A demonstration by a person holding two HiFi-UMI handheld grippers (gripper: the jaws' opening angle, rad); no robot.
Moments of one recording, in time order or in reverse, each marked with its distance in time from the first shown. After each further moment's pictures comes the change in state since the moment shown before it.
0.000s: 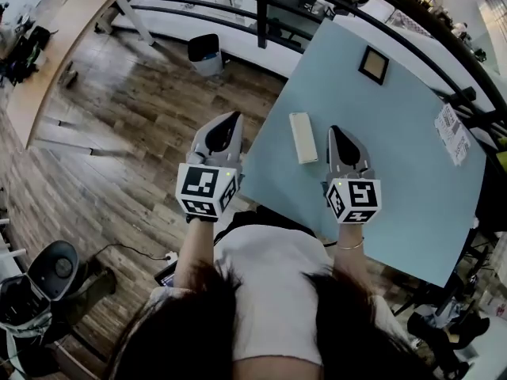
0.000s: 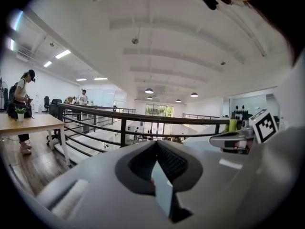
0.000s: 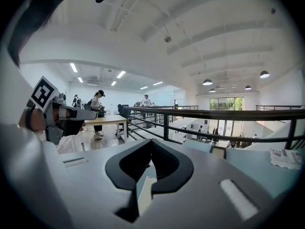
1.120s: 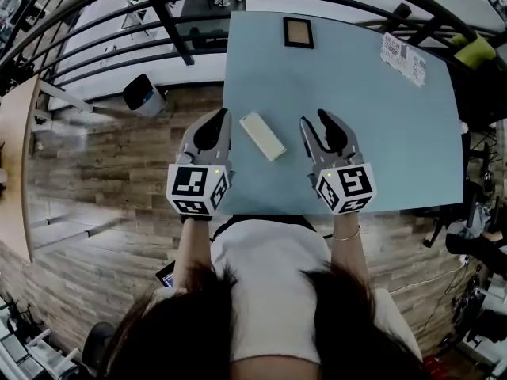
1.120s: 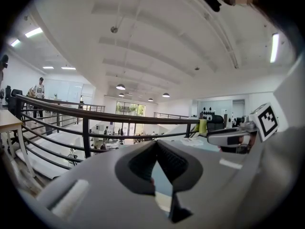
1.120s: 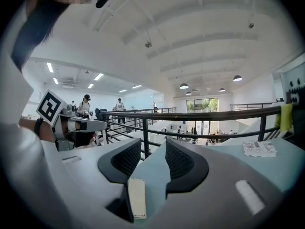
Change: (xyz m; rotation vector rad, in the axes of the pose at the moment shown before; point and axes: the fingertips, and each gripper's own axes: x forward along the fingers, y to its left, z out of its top) left arm 0.089 -0.074 0.012 0.054 0.015 -0.391; right arm -0.045 -0.046 0.013 0.090 -0.044 -0.269
